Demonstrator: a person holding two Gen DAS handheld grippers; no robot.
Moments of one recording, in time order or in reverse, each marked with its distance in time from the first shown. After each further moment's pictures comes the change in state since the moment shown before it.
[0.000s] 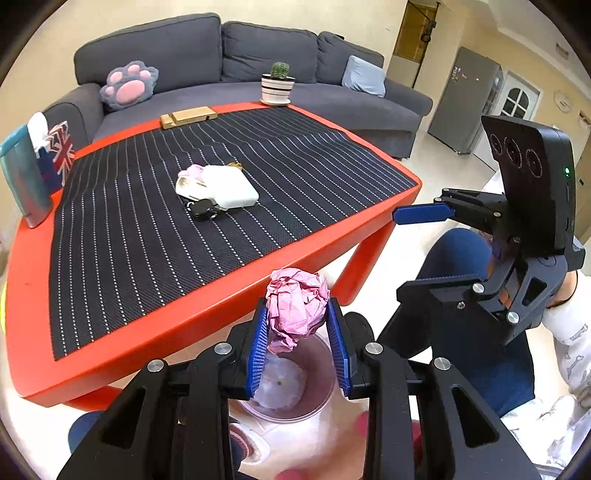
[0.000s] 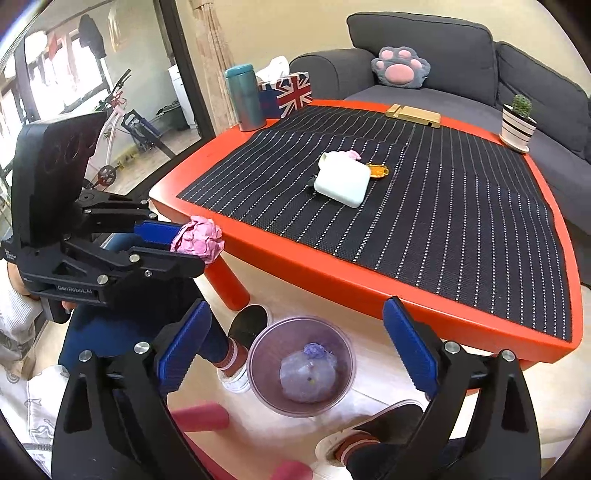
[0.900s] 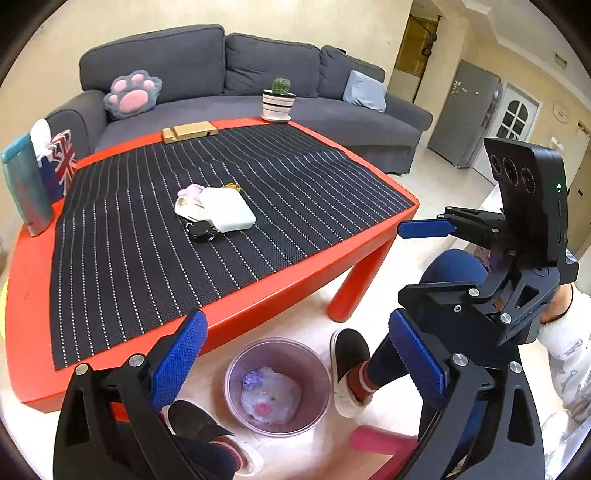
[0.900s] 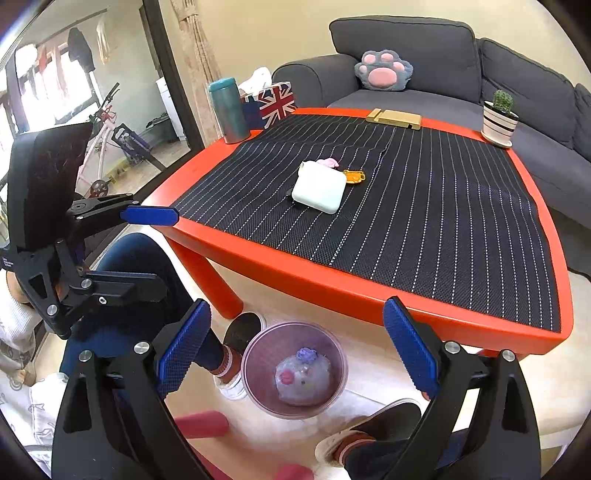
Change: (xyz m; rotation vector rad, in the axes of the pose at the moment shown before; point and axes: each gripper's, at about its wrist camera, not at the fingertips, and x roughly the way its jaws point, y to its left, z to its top) left arm -0.005 -0.003 0.010 -0.020 -0.056 0.000; right arm -0.015 -0.013 -0.002 0.043 -0.030 -0.022
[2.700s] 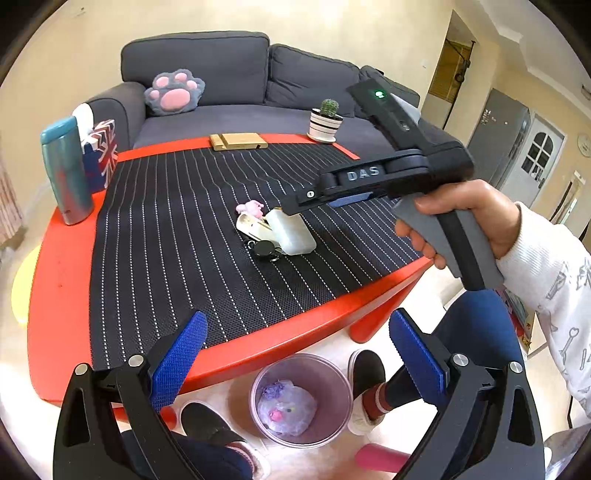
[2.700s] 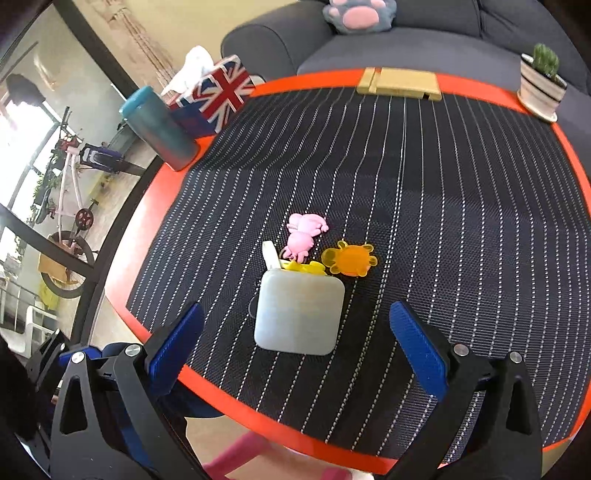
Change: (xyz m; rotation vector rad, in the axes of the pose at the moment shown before) left arm -0.022 0.047 0.012 -0.113 -0.057 0.069; right arm 0.139 -0.050 0.147 0.220 0.236 0.046
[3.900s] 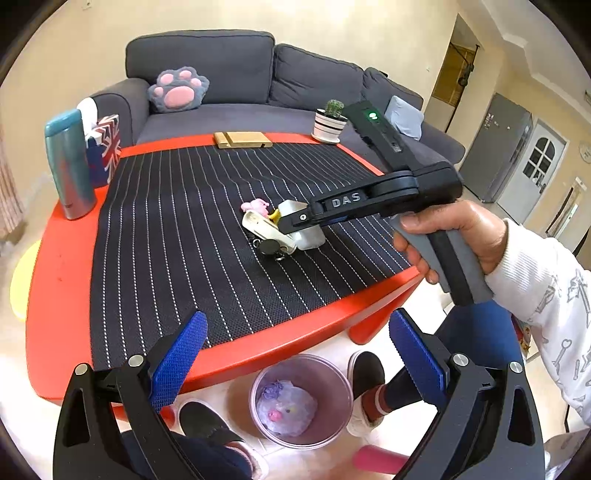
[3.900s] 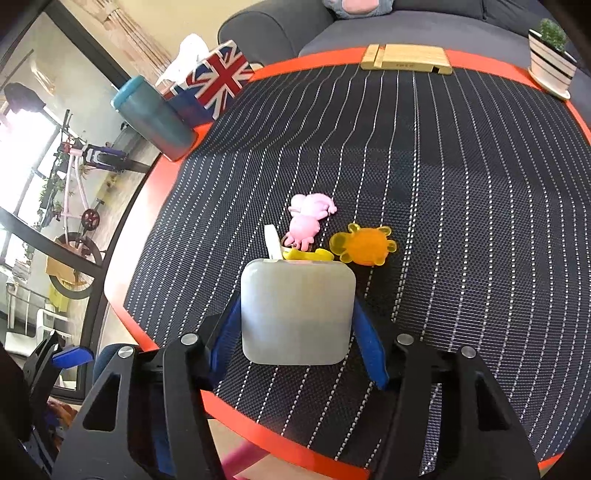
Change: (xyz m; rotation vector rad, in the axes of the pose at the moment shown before) left arm 0.000 0.006 -0.001 -0.015 -0.006 0.002; right arm 0.022 -0.003 -0.005 0.020 0.011 0.050
